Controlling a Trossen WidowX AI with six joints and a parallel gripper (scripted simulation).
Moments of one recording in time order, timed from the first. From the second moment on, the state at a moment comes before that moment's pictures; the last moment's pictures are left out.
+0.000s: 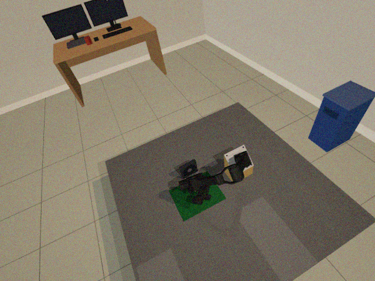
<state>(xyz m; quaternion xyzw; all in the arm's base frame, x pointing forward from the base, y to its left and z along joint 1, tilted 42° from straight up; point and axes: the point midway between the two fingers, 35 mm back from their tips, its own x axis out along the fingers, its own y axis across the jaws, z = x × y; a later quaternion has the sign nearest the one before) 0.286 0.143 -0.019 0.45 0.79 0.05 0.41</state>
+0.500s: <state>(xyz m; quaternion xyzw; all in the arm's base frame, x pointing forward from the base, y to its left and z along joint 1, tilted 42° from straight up) 0.289 0.116 0.011 0.45 0.79 0.05 0.41</state>
